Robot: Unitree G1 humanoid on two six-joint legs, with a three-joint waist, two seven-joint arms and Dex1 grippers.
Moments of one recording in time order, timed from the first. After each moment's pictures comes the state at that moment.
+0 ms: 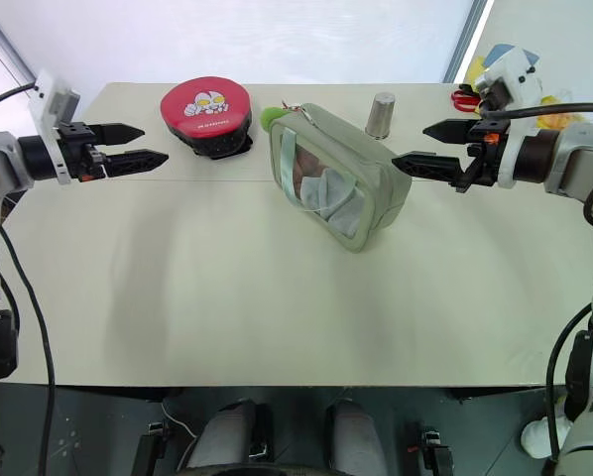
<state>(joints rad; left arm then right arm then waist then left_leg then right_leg) -0.94 0.88 0.06 0.43 -0.37 0.62 -1.12 -0.83 -1.00 -0.13 -0.04 0.63 1.01 0.94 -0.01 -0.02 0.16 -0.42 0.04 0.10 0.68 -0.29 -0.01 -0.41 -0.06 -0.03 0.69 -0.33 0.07</state>
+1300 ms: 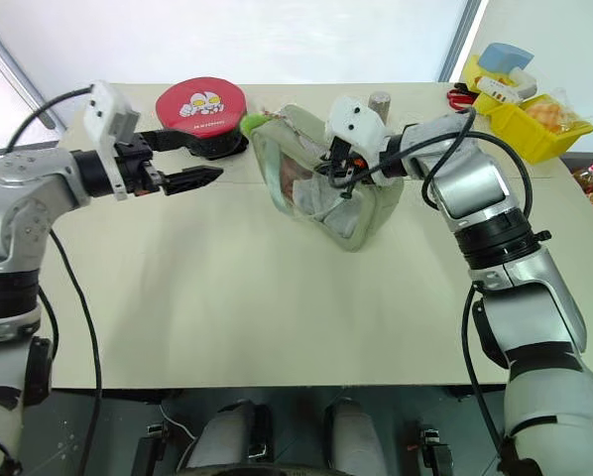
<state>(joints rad) -0.77 0.79 0.13 -0.07 -0.48 0.80 -0.88 -1.07 -0.68 0.34 0.29 0.14 0.30 1.09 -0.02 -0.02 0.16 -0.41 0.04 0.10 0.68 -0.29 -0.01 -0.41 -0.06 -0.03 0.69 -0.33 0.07</state>
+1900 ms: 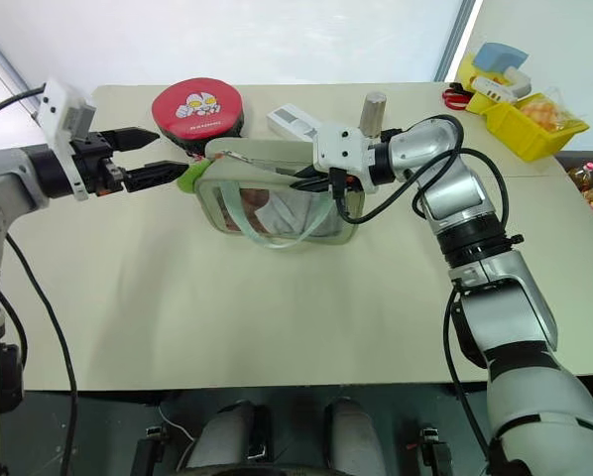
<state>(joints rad) -0.72 0.85 0.17 -0.06 -0.52 0.82 -0.88 -1.11 -0.57 0.28 0.48 0.12 0.00 1.28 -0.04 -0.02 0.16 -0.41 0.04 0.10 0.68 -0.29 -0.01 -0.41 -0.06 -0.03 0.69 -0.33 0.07</state>
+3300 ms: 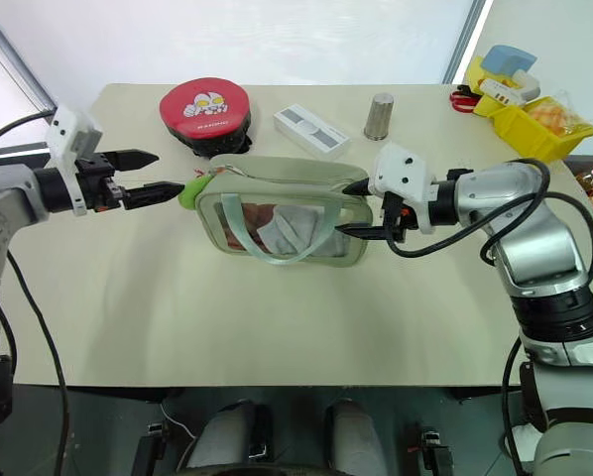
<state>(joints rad) -0.67 0.88 0.13 0.00 -0.48 0.76 -0.96 -0.68 -0.81 0.09 -0.17 0.26 0.48 1.16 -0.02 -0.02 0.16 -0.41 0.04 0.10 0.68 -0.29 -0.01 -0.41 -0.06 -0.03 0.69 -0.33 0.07</state>
